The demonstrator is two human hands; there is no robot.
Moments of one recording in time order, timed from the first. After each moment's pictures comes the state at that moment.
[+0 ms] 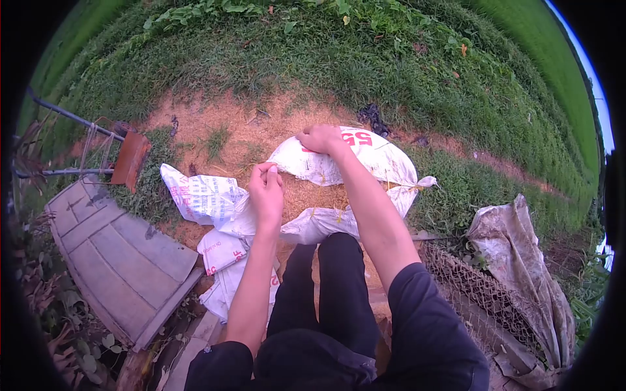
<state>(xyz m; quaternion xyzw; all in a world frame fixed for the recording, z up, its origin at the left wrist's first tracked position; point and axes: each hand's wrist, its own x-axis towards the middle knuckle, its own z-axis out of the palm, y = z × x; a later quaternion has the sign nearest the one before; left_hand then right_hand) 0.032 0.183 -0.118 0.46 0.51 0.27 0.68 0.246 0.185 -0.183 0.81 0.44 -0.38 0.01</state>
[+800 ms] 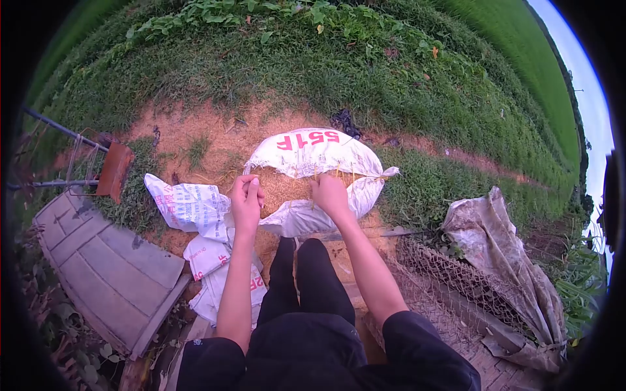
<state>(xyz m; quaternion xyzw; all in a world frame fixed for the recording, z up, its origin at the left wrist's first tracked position) 0.009 0.179 -0.099 0.51 0.44 0.25 0.70 0.176 0.039 -0.115 0.92 0.28 -0.25 -0.13</state>
